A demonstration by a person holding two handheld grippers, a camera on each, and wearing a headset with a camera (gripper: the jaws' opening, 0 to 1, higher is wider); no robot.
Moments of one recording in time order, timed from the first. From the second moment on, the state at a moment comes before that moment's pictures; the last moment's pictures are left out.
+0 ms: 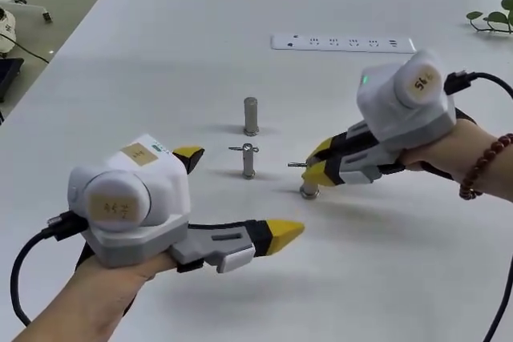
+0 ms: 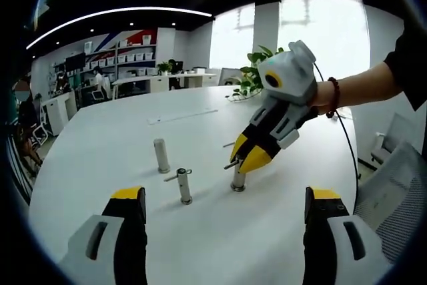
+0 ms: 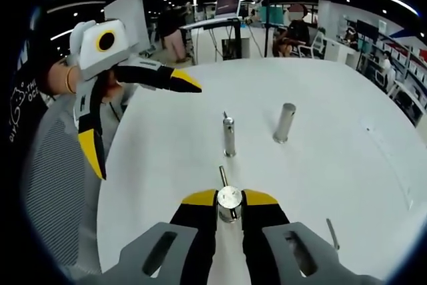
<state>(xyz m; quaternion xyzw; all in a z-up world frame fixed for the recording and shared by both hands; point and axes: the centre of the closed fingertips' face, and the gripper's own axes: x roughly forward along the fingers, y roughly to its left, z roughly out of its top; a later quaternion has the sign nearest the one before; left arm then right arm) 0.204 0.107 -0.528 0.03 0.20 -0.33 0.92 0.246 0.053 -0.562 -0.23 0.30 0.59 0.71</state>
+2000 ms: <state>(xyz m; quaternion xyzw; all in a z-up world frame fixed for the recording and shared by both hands) 0.202 0.111 -0.540 0.03 0.23 -0.32 0.92 0.276 0.063 -0.552 -0.19 0.30 0.58 0.73</state>
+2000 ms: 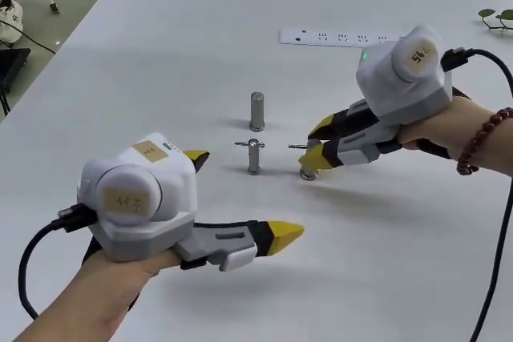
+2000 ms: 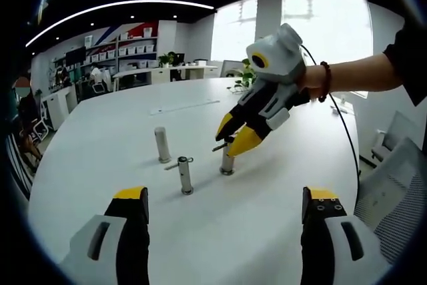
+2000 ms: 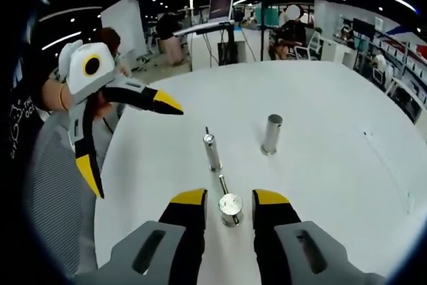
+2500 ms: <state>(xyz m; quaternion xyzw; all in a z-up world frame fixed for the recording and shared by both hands) 0.203 0.114 -0.539 0.03 0.22 -0.32 0.92 0.312 0.093 -0.533 -0.10 0.26 0.53 0.80</state>
